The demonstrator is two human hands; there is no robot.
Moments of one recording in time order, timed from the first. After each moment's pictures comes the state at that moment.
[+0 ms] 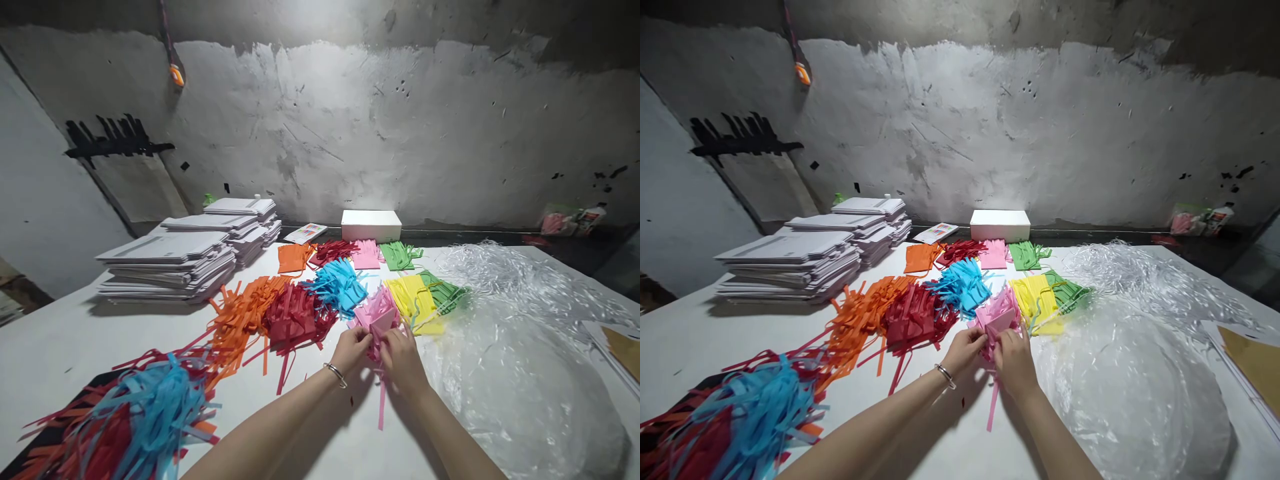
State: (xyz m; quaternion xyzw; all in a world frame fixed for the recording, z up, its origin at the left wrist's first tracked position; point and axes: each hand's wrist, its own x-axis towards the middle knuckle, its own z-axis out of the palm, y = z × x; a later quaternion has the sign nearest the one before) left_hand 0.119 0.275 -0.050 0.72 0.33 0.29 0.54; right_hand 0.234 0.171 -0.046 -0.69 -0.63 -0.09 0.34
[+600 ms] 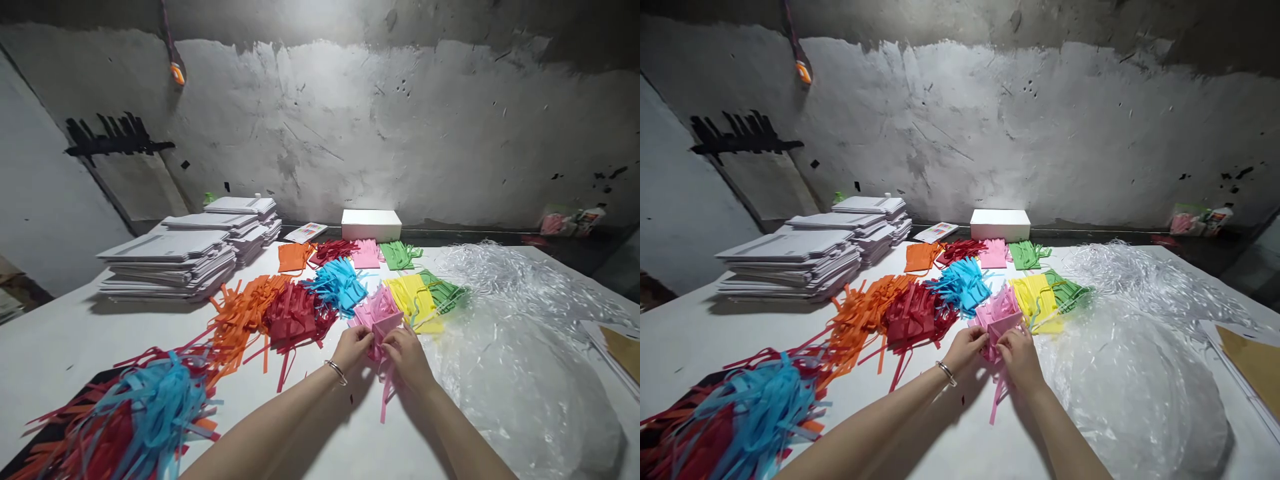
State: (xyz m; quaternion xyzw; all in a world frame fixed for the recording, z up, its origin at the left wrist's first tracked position) left_hand 0.120 0.275 -0.046 0.72 0.31 0.28 0.55; right_hand 0.249 0.163 -0.036 -0.68 -0.62 -0.03 0.40
